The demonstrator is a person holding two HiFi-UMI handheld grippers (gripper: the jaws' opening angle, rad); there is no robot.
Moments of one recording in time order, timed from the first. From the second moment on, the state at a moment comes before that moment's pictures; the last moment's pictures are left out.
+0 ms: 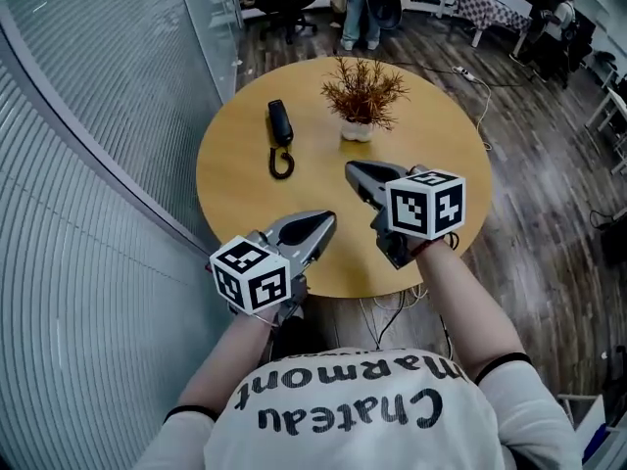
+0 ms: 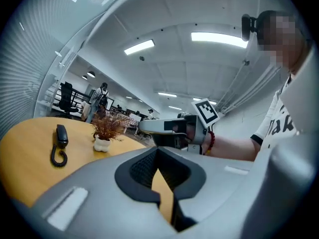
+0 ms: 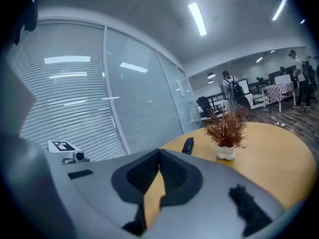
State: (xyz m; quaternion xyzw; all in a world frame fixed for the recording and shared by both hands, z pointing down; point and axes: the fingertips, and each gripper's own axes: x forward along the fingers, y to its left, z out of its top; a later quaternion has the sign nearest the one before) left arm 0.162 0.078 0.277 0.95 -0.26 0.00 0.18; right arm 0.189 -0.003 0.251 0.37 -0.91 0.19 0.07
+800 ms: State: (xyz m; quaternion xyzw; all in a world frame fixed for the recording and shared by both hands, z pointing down) left arm 0.213 0.156 0.243 0.95 -0.26 0.00 0.15; right arm 0.276 0.113 0.245 0.44 -0.89 0.15 0.07
